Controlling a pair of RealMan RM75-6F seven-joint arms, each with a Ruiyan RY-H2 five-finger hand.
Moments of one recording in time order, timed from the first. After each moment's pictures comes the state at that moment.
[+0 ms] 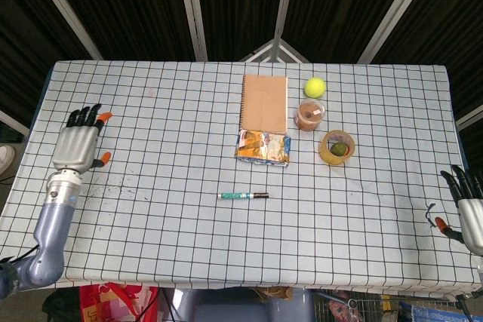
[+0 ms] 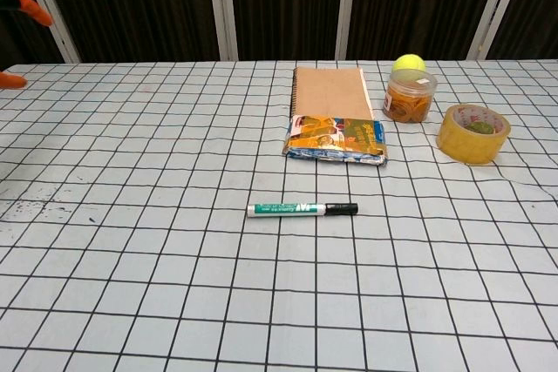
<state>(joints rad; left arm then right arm) -0.62 -1.27 -0.35 -1.74 0.75 1.10 0.71 0.11 -1.01 0.10 -1.56 -1.42 1.38 -0.11</state>
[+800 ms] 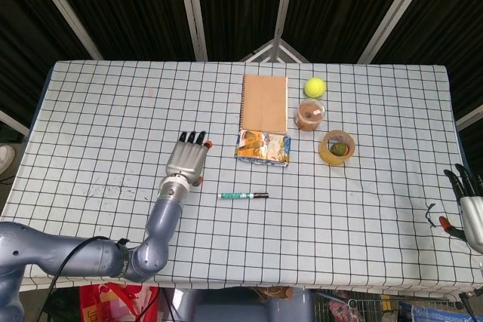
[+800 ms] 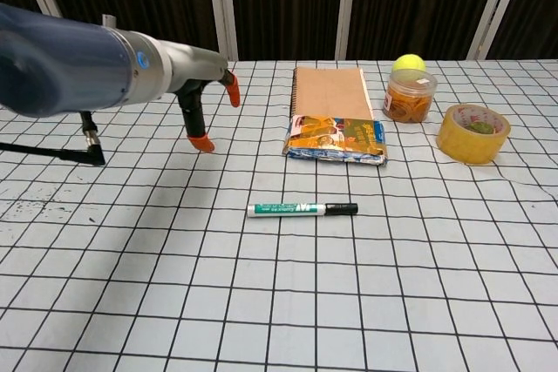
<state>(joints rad) -1.14 -1.64 -0.40 -1.72 0.14 1.22 1.17 0.12 -0.98 0.10 -1.58 -1.38 1.35 -0.15</state>
